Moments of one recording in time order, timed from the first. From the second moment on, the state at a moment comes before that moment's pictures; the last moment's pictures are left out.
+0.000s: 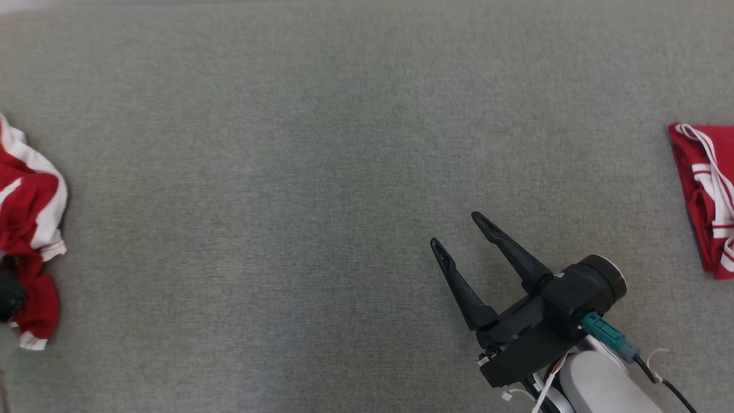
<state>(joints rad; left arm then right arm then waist) -0.65 0.32 0.41 0.75 -0.44 0.14 0.45 -0.33 -0.26 0.48 0.11 0.25 0.13 -0.18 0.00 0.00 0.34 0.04</state>
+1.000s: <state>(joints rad) -0.64 0.21 0.14 0.27 -0.55 -0.12 0.58 -0.14 -0.13 0.38 0.33 0.29 0.13 -0.25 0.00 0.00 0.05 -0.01</state>
